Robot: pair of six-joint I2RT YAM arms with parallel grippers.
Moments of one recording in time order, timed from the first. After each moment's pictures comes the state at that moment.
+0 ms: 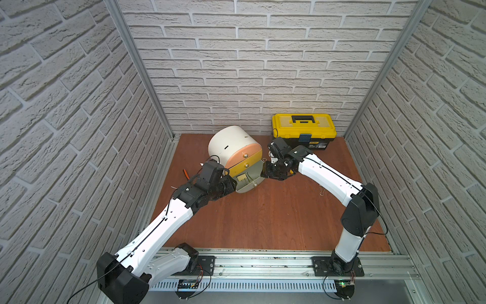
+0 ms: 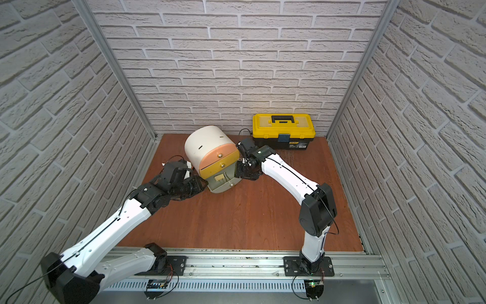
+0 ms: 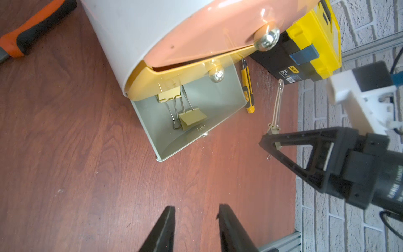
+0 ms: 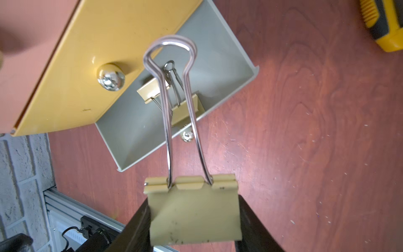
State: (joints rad) left arm -0.54 1.05 0.98 -0.69 0.09 -0.87; right arm 0.58 1.83 1.70 -1.00 -0.13 0.70
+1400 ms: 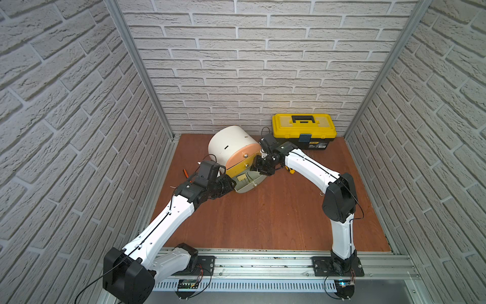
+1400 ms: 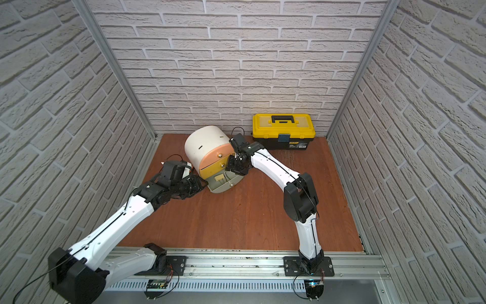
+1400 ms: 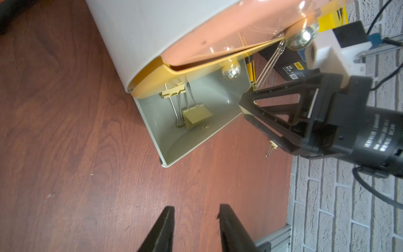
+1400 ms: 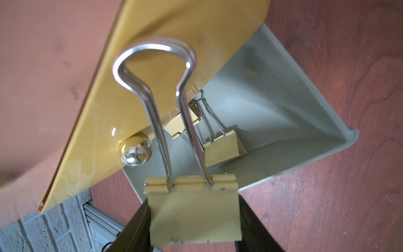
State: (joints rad) left arm -0.45 1.11 0.94 -0.63 0.23 -0.84; right arm 0.56 2.05 1.87 -0.93 -0.22 0.80
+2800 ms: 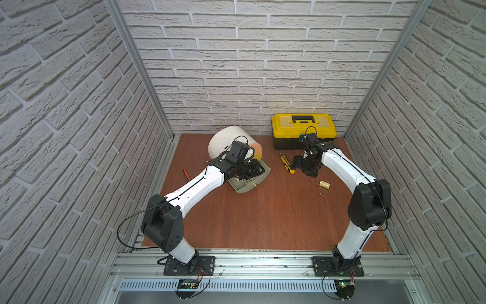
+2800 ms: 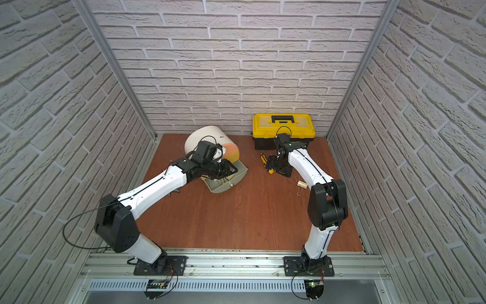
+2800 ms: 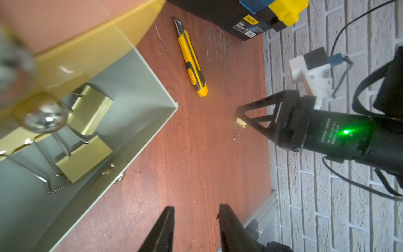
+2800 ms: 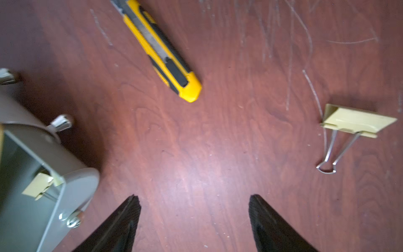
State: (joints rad) left arm -0.62 1.60 1.33 -0.52 0.37 -0.73; right arm 0.16 1.80 1.53 -1.03 -0.02 0.59
